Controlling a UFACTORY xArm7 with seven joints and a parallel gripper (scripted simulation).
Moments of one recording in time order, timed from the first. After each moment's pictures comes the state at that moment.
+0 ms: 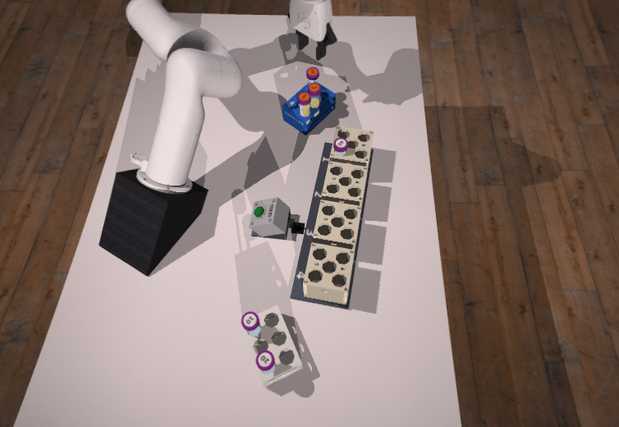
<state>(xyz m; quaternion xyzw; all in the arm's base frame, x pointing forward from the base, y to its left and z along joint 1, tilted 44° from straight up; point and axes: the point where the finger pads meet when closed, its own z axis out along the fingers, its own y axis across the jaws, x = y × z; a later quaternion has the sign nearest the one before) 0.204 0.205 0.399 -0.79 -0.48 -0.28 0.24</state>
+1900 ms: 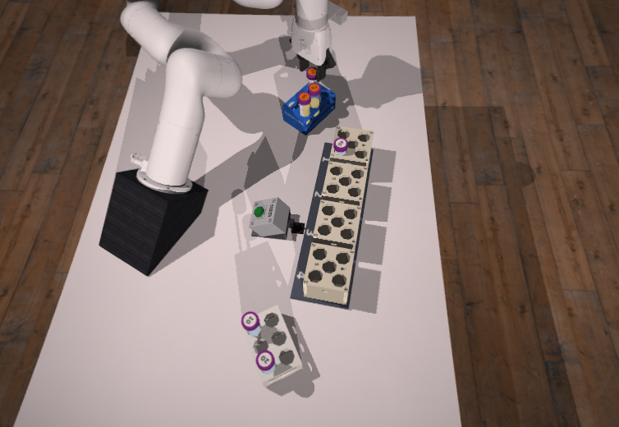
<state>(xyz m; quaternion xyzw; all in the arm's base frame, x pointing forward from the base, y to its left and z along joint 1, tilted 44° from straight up) 0.220 0.254 0.344 -0.79 -0.48 -0.28 0.24</state>
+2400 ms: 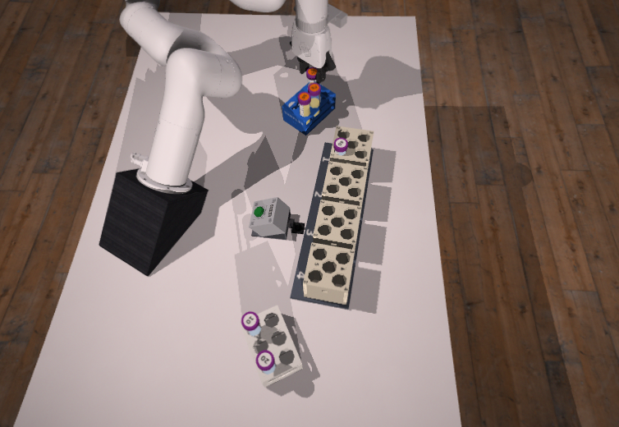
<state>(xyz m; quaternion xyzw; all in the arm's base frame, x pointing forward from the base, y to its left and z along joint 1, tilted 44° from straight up) 0.222 0.260 0.338 -0.79 -0.48 -0.28 0.24</state>
